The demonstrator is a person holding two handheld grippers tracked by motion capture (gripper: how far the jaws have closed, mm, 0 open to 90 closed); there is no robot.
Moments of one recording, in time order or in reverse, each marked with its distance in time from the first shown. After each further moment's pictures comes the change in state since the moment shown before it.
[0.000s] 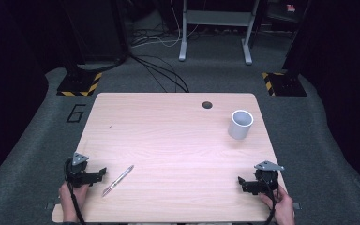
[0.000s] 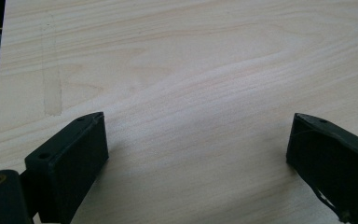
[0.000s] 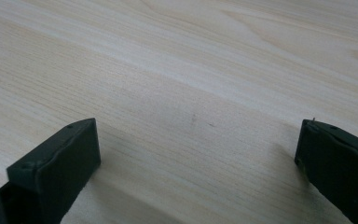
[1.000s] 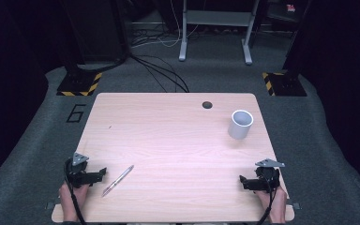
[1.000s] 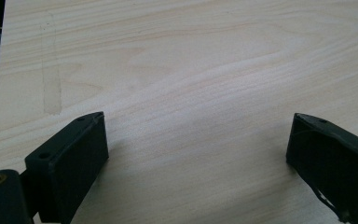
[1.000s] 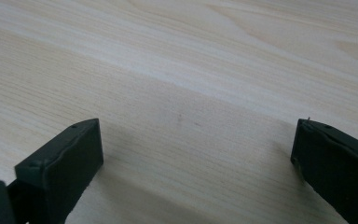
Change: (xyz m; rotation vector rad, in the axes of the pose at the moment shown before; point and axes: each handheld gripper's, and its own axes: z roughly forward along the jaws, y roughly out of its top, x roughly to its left) left arm 0.000 0.000 0.000 0.000 0.001 0.000; right arm -0.003 0.007 -0.001 0.038 -0.023 0.058
